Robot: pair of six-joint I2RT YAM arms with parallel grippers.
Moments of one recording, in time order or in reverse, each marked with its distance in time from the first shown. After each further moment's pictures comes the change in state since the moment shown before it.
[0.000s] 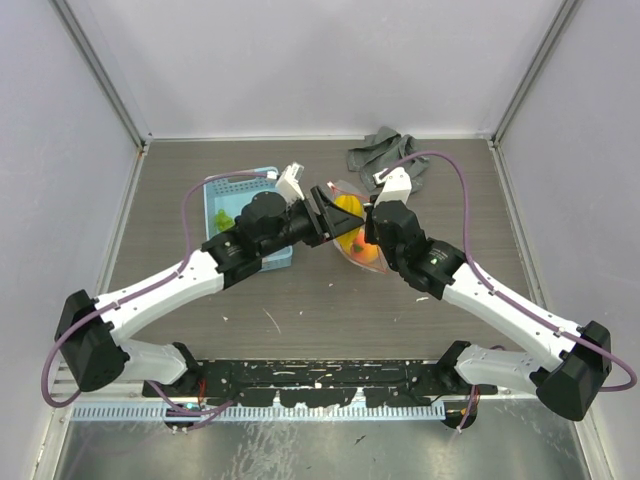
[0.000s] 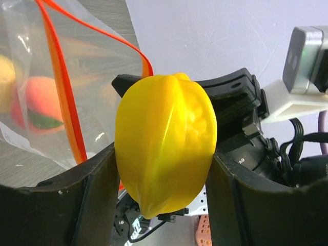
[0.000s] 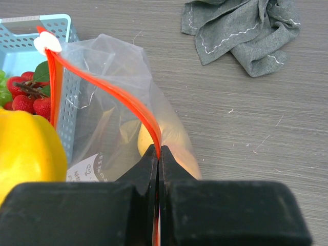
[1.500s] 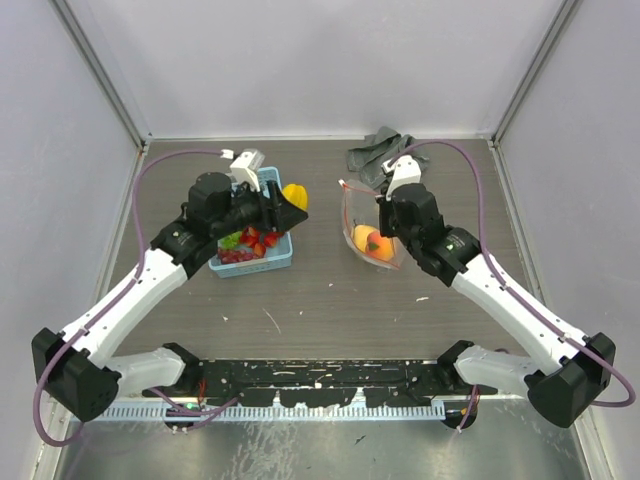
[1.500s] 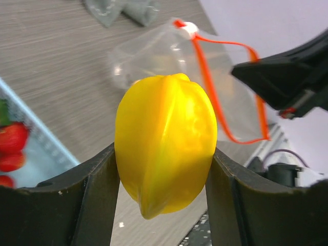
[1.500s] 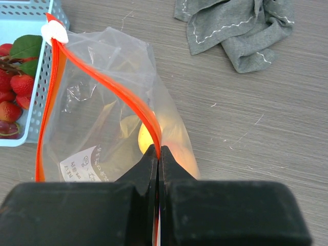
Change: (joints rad) left arm 0.341 -0.153 -0.004 -0.291 0.190 0.560; right arm -0.174 -0.002 0.079 -0.138 -0.219 -0.134
